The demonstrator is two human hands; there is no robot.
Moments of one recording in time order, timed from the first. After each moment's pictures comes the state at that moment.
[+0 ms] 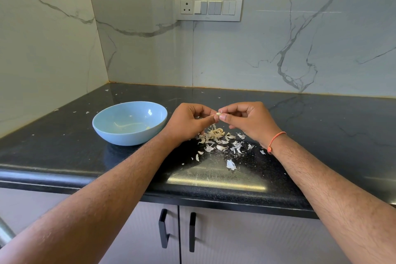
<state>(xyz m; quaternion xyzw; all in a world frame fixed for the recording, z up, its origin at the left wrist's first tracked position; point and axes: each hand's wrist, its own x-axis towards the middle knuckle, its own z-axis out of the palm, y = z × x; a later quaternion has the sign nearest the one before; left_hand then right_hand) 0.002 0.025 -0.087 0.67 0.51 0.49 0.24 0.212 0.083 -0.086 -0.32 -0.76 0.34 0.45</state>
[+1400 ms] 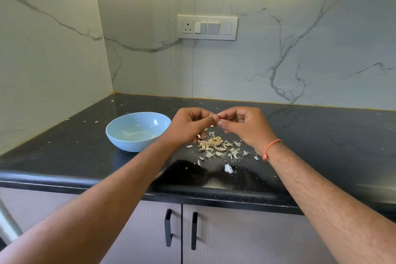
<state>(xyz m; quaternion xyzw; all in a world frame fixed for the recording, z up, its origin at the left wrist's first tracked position) 0.003 -0.009 -0.057 0.65 0.47 0.52 0.31 0.206 0.033 -0.053 -0.29 -0.74 0.38 0.48</state>
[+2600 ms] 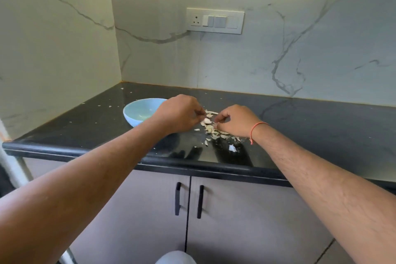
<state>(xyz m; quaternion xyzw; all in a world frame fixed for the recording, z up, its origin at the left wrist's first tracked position) -0.032 -0.053 -0.034 0.77 0.60 0.21 -0.09 0.180 0.005 -0.040 -0.47 -0.86 0.11 0.17</state>
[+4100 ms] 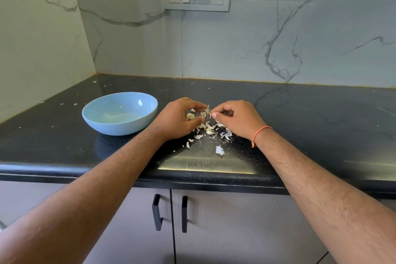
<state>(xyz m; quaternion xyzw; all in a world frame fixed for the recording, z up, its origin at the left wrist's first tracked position) -0.006 0.015 -0.095 0.77 0.53 0.35 0.05 0.217 0.064 -0.091 -0.42 -0.82 0.16 0.35</state>
